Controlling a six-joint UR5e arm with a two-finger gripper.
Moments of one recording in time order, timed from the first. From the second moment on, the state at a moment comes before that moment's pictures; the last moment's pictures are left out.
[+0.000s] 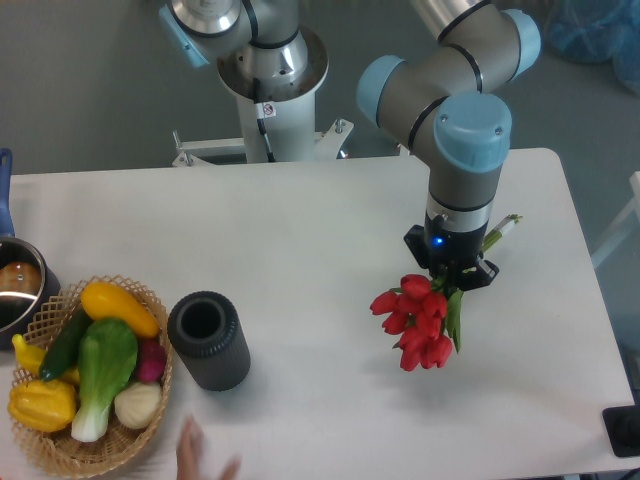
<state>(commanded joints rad) 2.59 -1.92 -1.58 -1.05 1.55 1.29</state>
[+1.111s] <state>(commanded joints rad) 2.55 -1.91 -1.71 -1.06 1.53 1.23</state>
